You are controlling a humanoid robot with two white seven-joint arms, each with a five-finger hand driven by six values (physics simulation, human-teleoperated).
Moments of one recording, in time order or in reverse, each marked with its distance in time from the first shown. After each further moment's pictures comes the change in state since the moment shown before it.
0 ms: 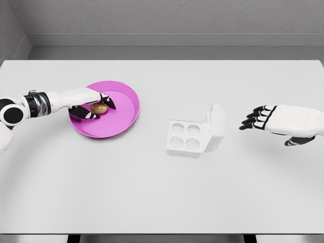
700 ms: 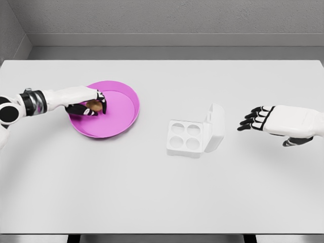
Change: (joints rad) left arm -0.014 0.028 -0.007 -0.037 -0.001 0.000 -0.001; right arm -0.003 0.001 0.006 -0.012 0.000 0.000 0.000
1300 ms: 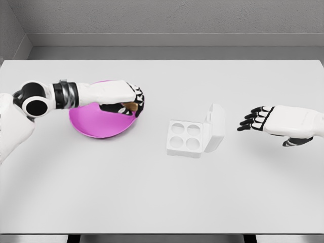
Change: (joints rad) left arm -0.063 -0.049 -0.142 -0.266 0.005 0.000 0.000; right arm 0.003 0.001 0.000 0.000 0.000 0.000 0.000
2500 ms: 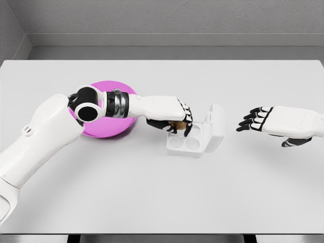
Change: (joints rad) left arm -0.051 -0.185 -0.150 -0.003 -0.003 0.000 0.001; right arm 0.000 0.006 0.001 0.000 0.000 0.000 0.000
